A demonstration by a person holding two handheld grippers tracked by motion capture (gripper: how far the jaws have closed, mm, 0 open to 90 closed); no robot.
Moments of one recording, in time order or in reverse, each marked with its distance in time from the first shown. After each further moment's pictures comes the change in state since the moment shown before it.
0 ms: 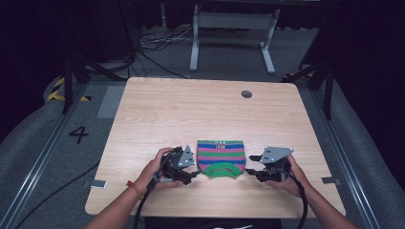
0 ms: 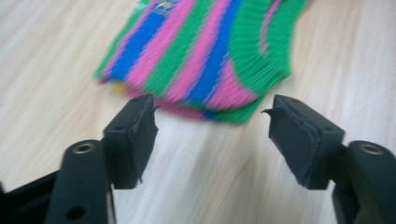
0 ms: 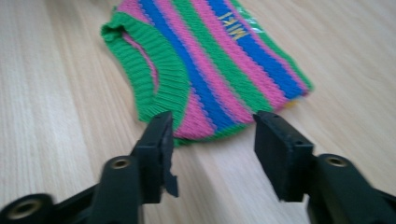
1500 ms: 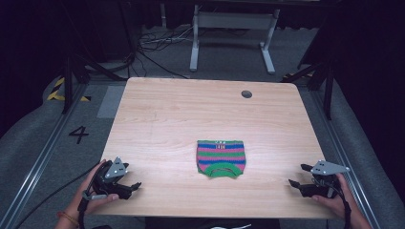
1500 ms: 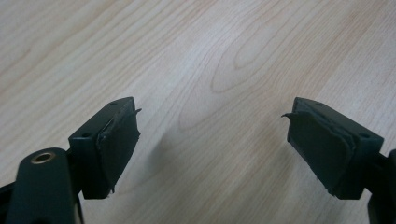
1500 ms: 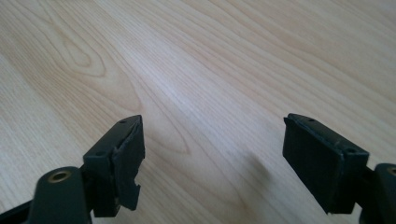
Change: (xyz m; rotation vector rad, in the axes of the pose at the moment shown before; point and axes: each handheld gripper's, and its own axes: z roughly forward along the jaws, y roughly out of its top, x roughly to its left) left arm 0.021 -0.159 -0.088 0.043 0.097 -0.321; right arm -0.022 -0.127 -0.078 0.025 -0.219 0.292
